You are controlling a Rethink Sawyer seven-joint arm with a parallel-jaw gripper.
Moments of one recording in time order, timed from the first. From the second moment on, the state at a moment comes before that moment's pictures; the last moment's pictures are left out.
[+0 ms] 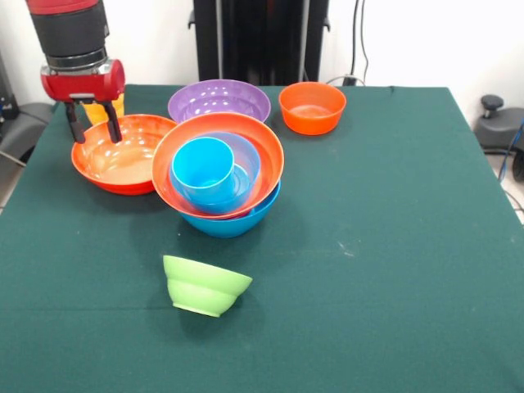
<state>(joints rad) -1.17 -0.56 0.60 1.80 -0.75 0.49 1.72</state>
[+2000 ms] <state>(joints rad) -1.27 -0.48 0.70 1.67 -0.76 0.64 1.63</state>
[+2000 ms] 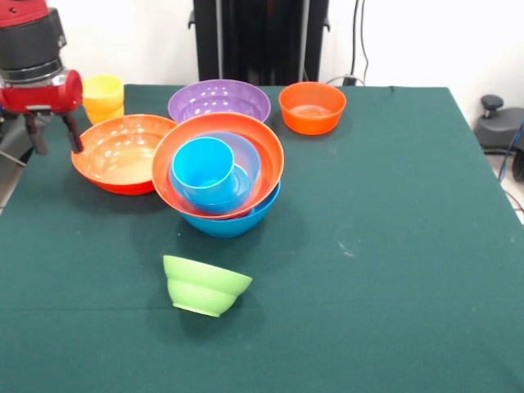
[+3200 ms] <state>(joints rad) -1.23 -0.53 0.69 1.67 -0.83 0.65 1.59</state>
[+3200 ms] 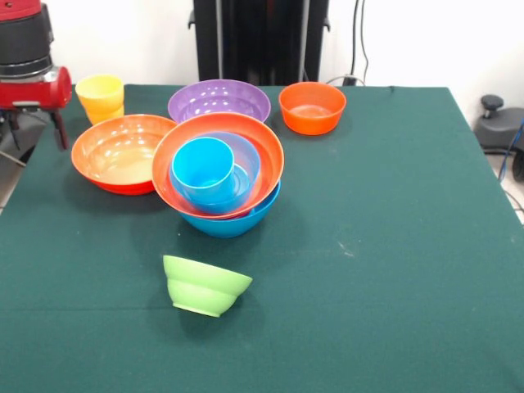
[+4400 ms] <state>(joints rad) -1.15 -0.42 0.60 1.68 -0.91 0.43 1.59</state>
